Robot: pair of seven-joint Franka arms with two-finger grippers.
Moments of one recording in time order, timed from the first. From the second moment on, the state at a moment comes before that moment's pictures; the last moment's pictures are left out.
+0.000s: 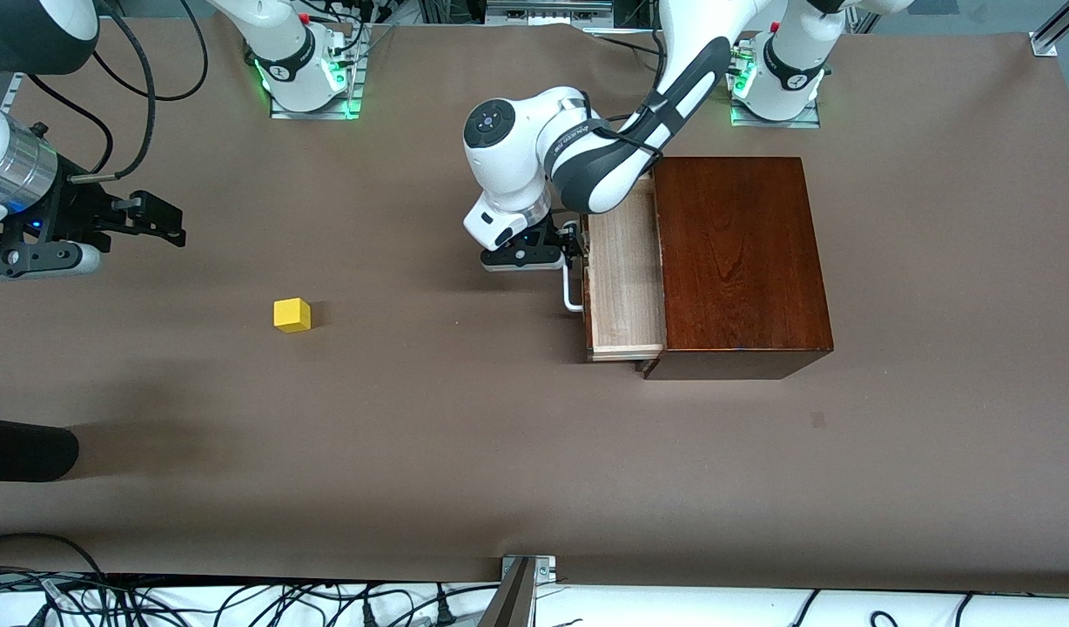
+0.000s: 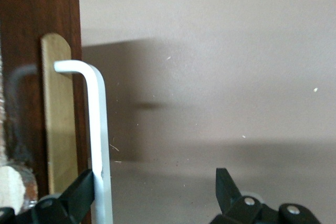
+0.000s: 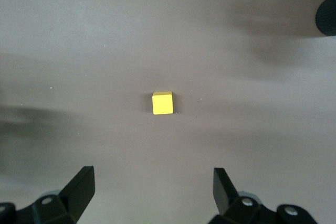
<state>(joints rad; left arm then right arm) -0.63 0.68 -0.32 -1.44 0.41 1.97 -1.07 0.13 0.13 -0.05 -1.50 0.01 1.57 -0.01</state>
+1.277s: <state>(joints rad) -0.12 0.27 -0.31 -1.37 0.15 1.45 -0.35 0.14 0.40 -0.05 -1.52 0.01 1.75 -0.17</state>
